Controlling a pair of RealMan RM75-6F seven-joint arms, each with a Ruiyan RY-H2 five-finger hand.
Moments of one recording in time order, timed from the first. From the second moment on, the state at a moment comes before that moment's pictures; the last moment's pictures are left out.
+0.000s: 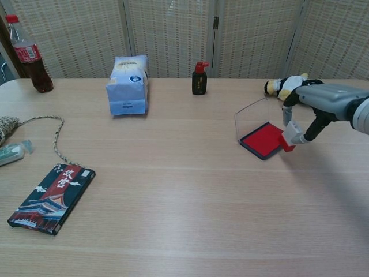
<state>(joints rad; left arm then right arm) -0.11 -1.04 0.08 -1.60 1.76 1.56 -0.12 0.67 -1.54 0.18 -1.34 -0.96 0.90 -0.45</state>
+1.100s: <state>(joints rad) -0.13 -1.01 0.07 -1.56 1.75 1.56 -0.26 0.79 -1.69 0.24 -1.09 -0.86 0.80 -0.41</state>
